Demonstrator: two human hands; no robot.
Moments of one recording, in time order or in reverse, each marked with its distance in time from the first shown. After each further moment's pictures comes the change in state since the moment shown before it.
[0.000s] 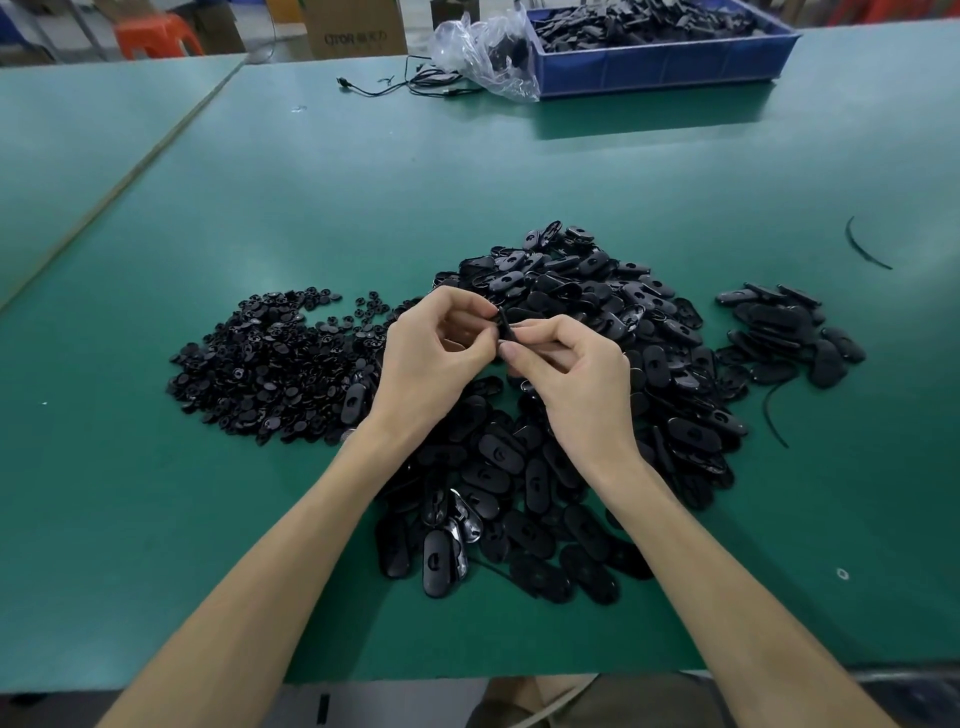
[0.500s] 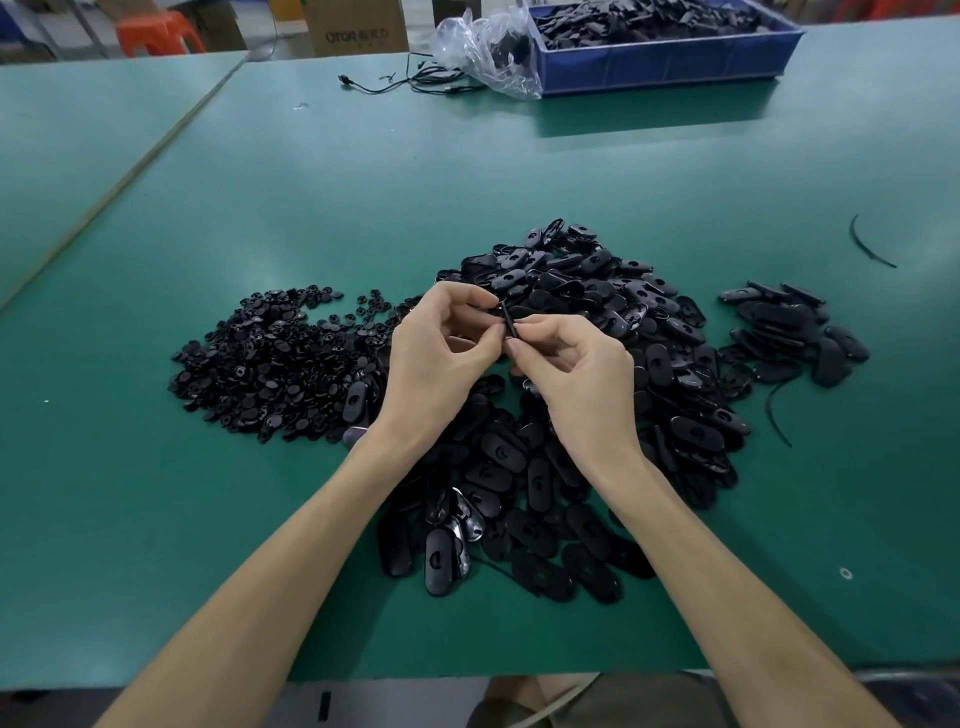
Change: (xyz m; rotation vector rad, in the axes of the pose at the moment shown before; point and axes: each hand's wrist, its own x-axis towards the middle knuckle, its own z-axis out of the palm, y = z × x) left_hand -0.005 0.003 0.005 -0.068 0.025 0.023; right_hand 0.000 -0.002 0.001 -0.003 0.013 -0.010
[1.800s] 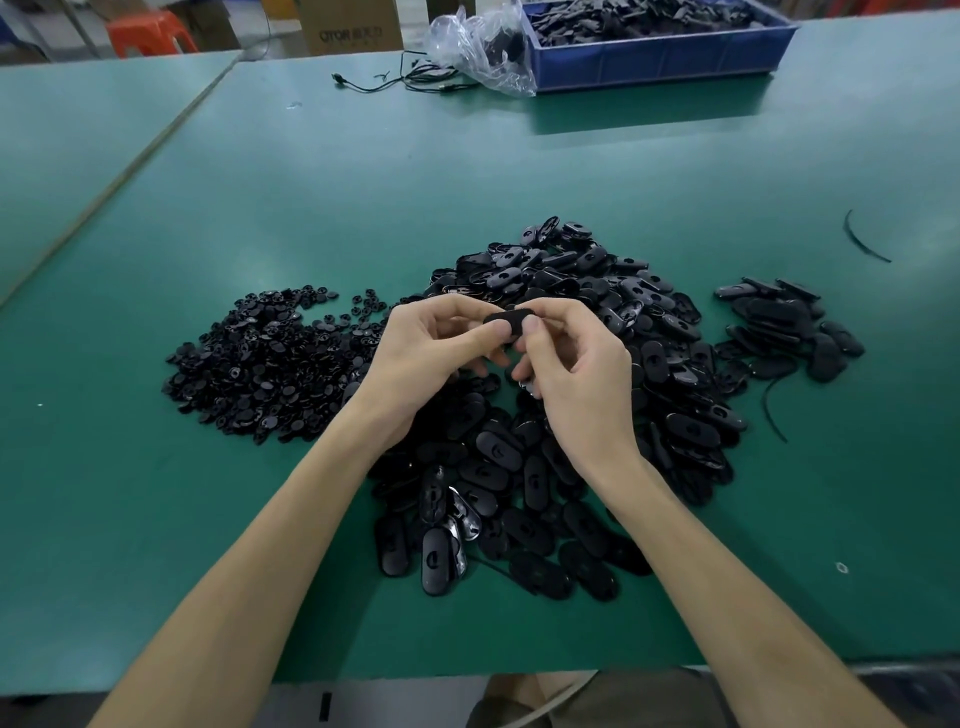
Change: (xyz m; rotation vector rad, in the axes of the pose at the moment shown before) left_hand 0.012 -0.008 -0.014 -0.262 -0.236 -0.179; right_hand 0.000 0.001 0.003 -0.008 0.043 -0.084
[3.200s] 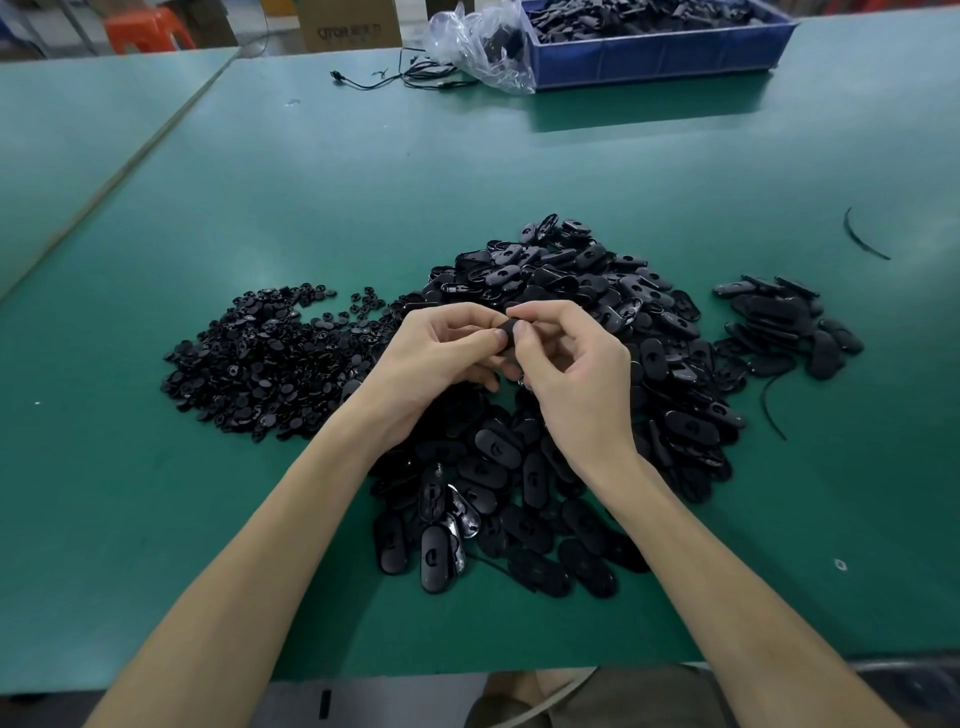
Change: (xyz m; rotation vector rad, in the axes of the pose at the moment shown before) left_hand -0.004 0.003 0.003 -0.098 -0.137 -0.116; right_hand -0.003 -0.004 0.000 -0.036 0.003 -0.040
